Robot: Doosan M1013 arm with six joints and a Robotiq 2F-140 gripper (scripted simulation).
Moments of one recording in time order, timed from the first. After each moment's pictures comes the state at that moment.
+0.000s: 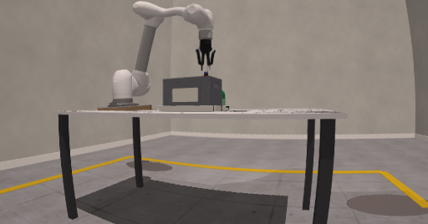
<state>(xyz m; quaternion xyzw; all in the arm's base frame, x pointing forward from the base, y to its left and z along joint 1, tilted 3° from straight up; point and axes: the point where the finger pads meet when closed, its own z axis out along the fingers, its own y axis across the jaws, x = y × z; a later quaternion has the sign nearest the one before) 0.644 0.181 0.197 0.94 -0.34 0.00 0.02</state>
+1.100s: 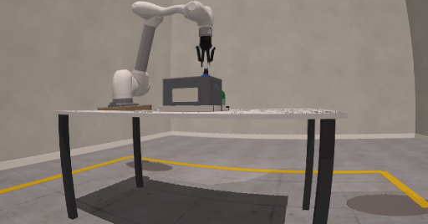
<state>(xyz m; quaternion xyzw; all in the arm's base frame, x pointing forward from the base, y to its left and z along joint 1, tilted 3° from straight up) 0.644 0.182 0.218 0.94 -0.34 0.00 0.02</state>
